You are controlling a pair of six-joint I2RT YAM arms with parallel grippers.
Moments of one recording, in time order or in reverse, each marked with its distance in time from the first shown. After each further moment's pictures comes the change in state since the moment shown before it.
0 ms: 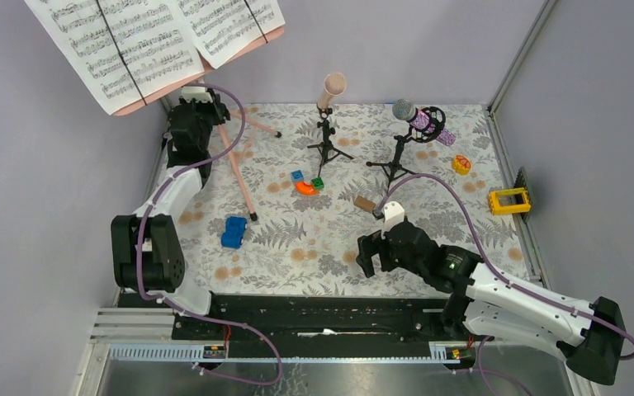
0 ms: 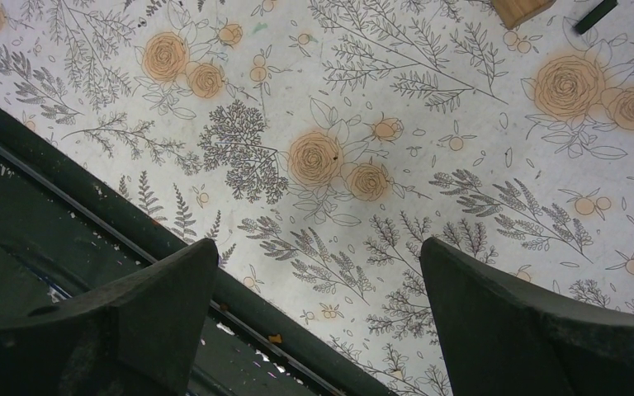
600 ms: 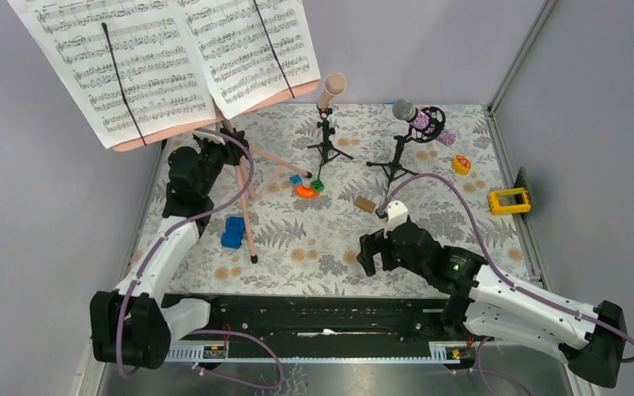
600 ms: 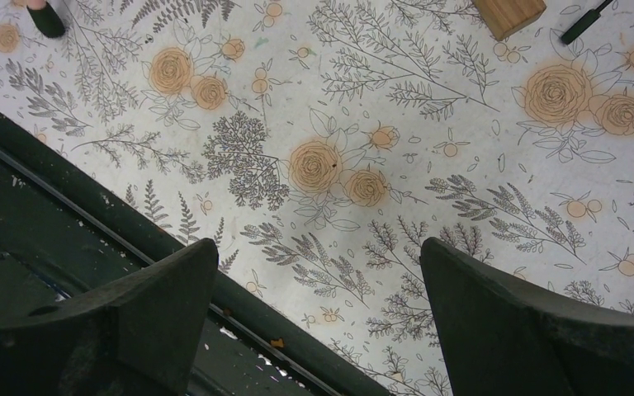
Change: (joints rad) left arm -0.115 -0.444 -0.336 -0.136 0.167 -0.051; right arm 0.000 -0.030 -0.001 -0.001 0.017 0.006
